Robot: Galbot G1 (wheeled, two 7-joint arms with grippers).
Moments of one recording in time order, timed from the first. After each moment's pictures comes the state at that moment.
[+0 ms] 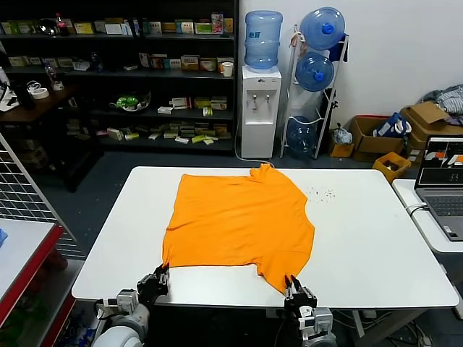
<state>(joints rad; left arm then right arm) 1.39 -1.17 -0.34 -1.77 -0.50 0.24 -0.17 -1.51 1.42 0.37 1.84 0.18 -0.29 0.10</state>
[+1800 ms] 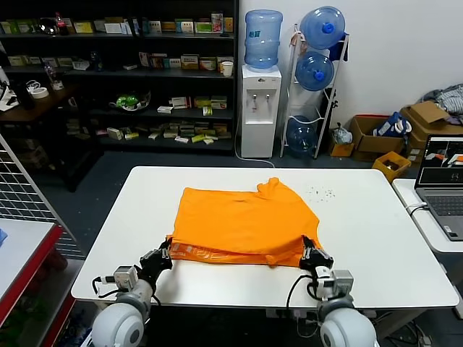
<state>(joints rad) 1.26 -1.09 -0.26 -1.87 -0.66 0.26 -0.29 -1.29 1.29 0.37 1.89 0.36 -0.34 0.21</state>
